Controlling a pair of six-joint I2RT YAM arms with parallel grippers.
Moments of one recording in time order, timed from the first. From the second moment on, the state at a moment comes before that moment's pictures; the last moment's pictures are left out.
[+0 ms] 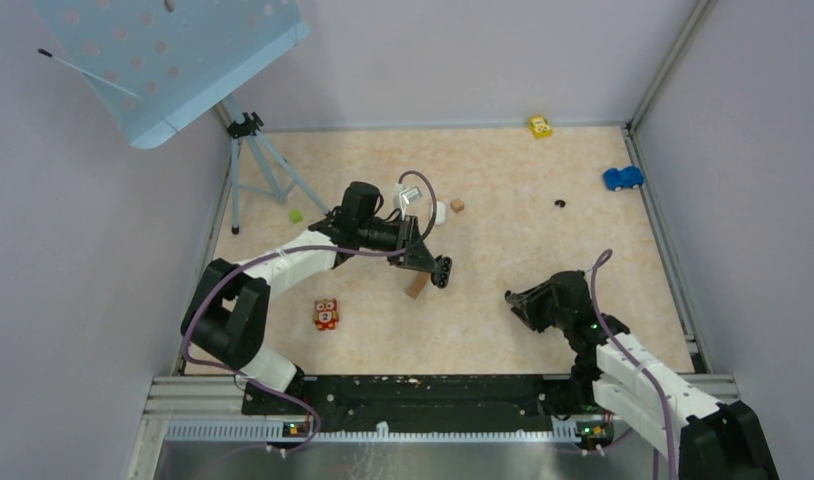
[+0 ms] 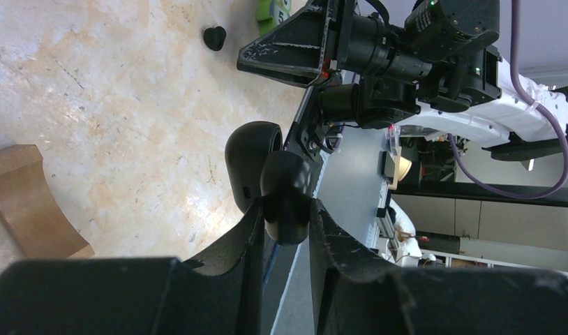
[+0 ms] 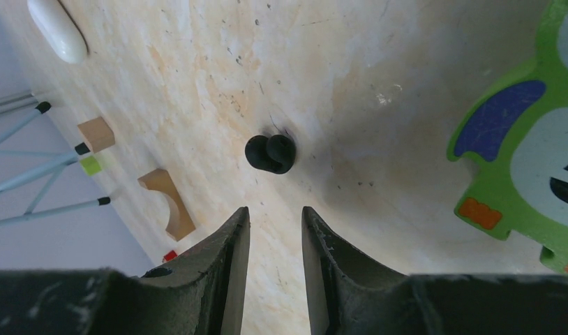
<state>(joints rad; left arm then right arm) -0.51 1.55 0.94 -0.03 1.00 -0.60 0.39 0.74 0.18 -0.22 -0.03 1.38</state>
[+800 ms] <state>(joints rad) -0.52 1.55 0.92 0.00 1.00 -0.61 0.32 0.99 0.23 0.00 0.05 1.31</state>
